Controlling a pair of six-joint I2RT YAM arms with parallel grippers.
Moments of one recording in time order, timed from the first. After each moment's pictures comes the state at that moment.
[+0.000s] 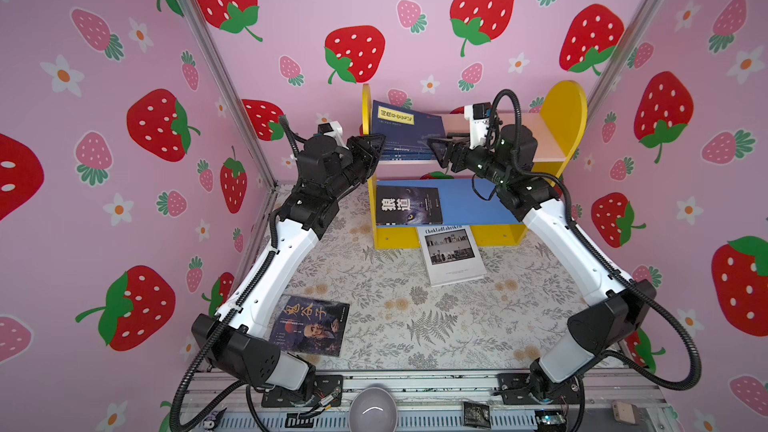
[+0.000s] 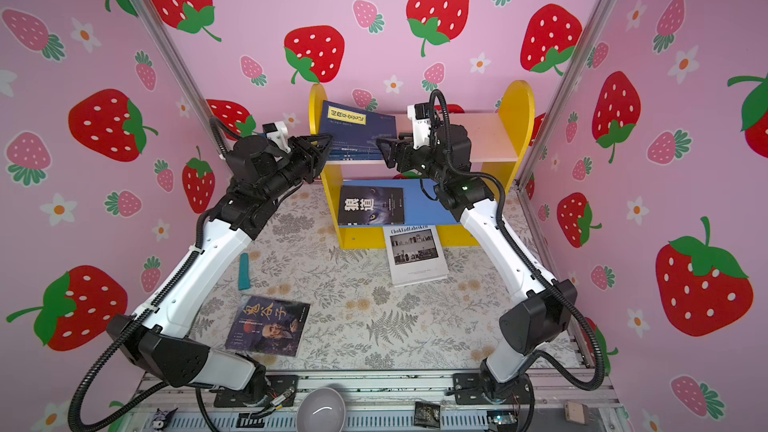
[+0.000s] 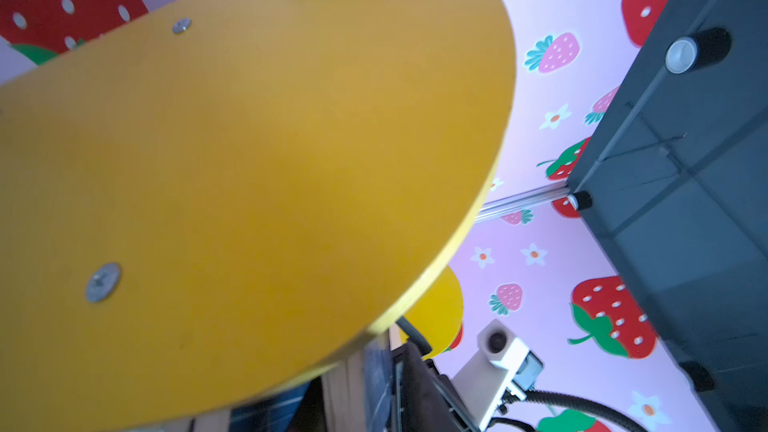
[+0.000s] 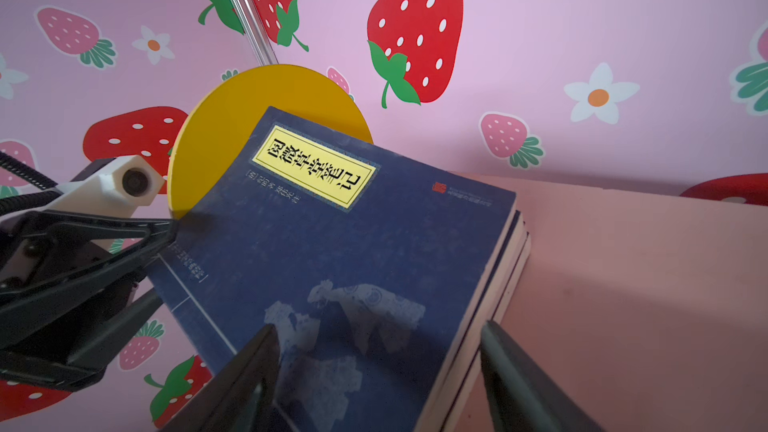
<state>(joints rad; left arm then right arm) -0.38 1.48 1.64 -0.14 0.22 -1.22 0.54 1.65 1.79 -0.14 -0.33 0.26</state>
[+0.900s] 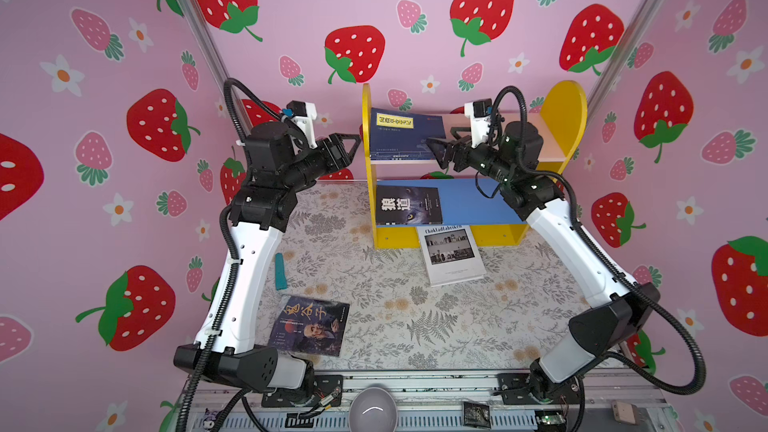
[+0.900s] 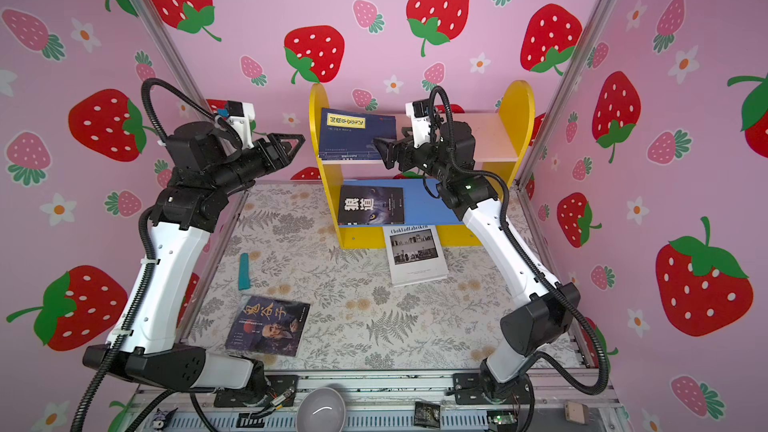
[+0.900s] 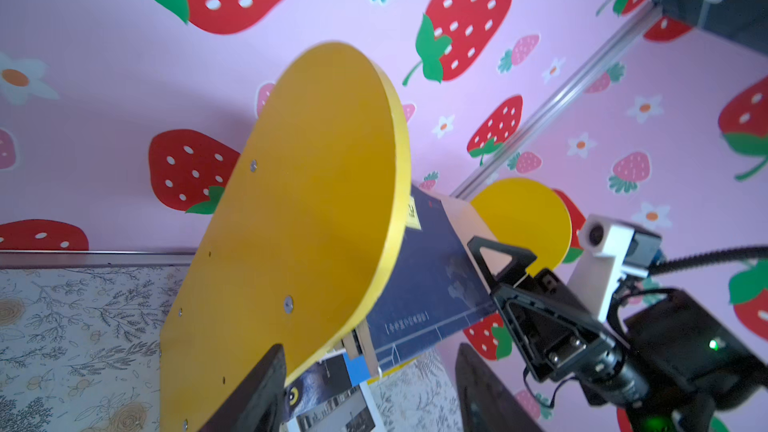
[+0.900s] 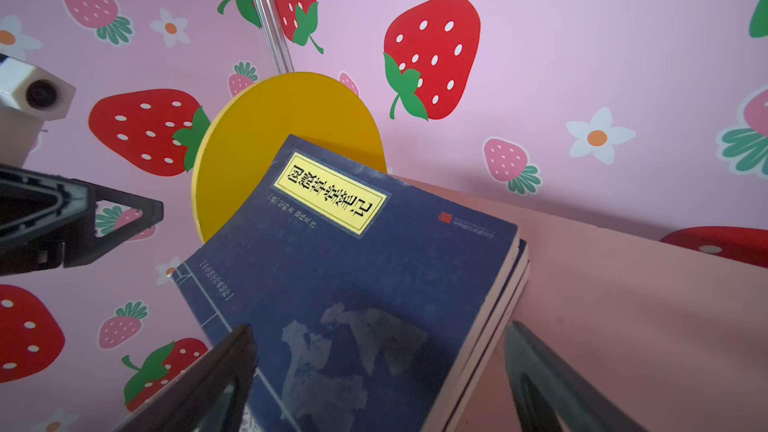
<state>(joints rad) -0.18 1.41 1.80 -0.53 0.48 -0.47 0.54 1.61 1.78 -0.15 -0.36 0.14</state>
